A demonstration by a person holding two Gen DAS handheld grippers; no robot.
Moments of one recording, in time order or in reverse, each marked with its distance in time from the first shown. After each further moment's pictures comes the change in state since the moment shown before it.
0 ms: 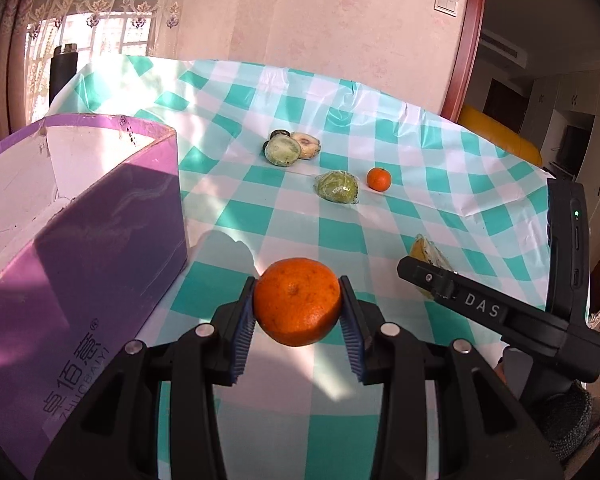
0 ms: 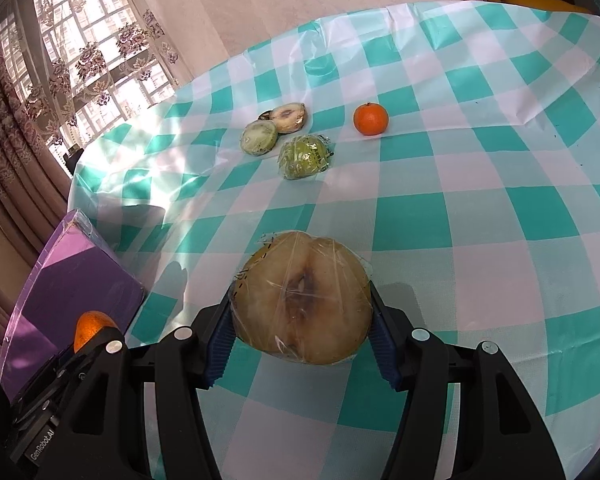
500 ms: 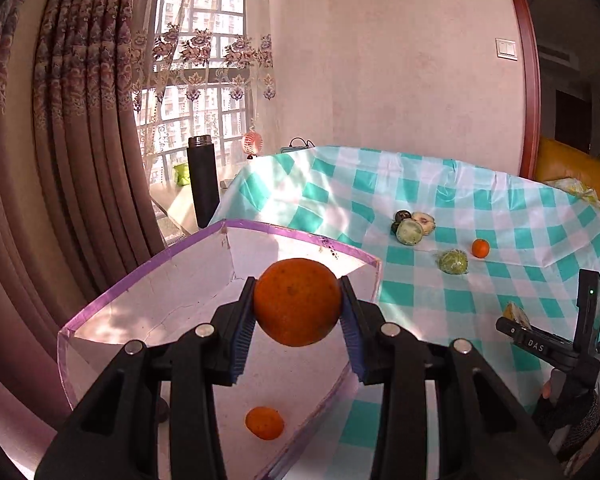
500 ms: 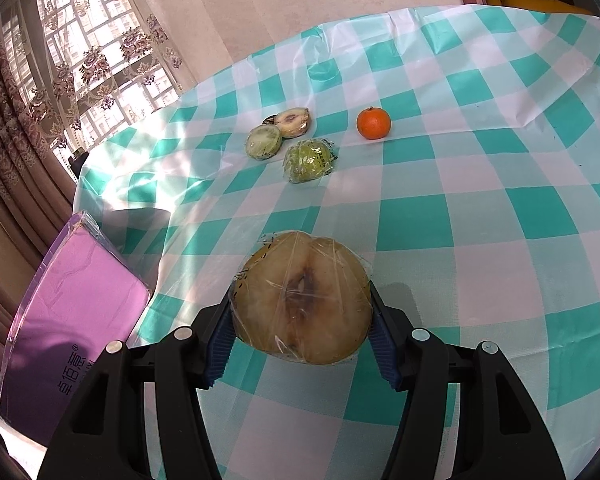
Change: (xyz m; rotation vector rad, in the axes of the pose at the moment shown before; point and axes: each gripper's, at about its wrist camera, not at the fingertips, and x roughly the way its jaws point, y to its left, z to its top) left arm -0.134 0.079 0.056 0.018 -0.141 0.387; right arm -0.003 0.002 -0.002 -0.008 -0.010 0.016
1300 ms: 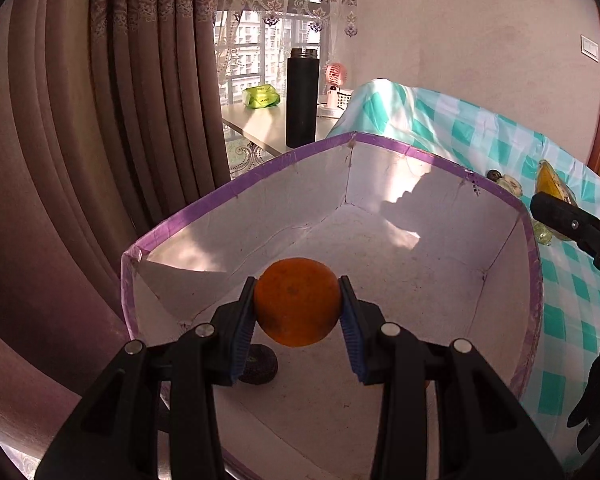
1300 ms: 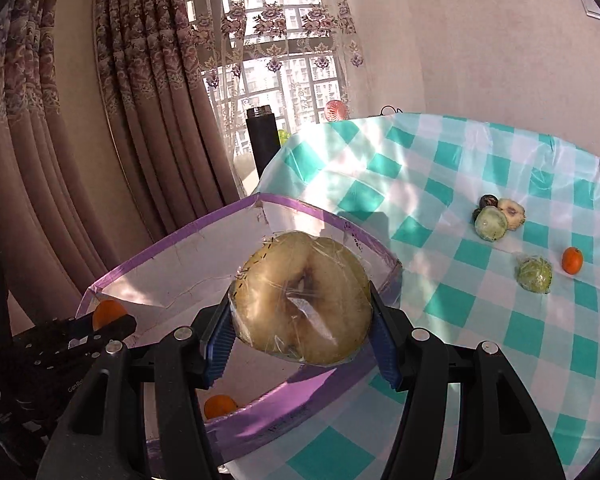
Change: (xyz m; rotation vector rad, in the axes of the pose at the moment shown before) left arm 0.037 0.121 -0.050 -0.138 0.215 0.149; right arm -0.025 0.271 -0.001 -0.519 -0.043 0.252
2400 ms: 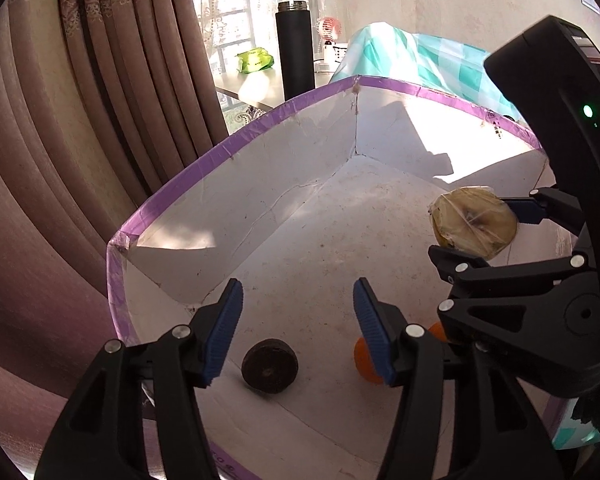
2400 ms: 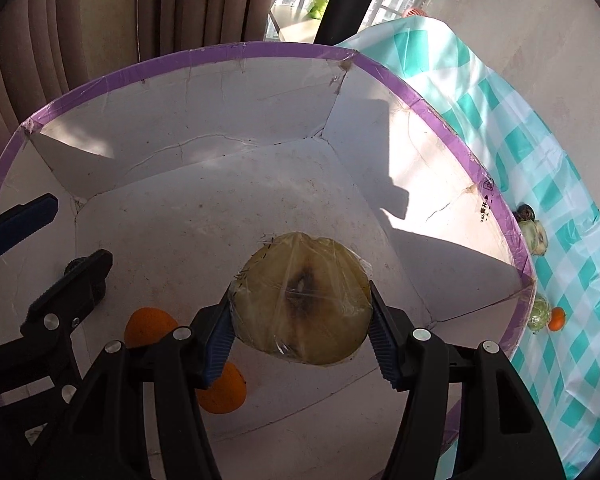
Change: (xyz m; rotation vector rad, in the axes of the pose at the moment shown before) left arm 0.032 -0.003 -0.002 0.092 0.144 0.048; right arm 0.109 0.074 -0.023 -0.332 0.490 -0.144
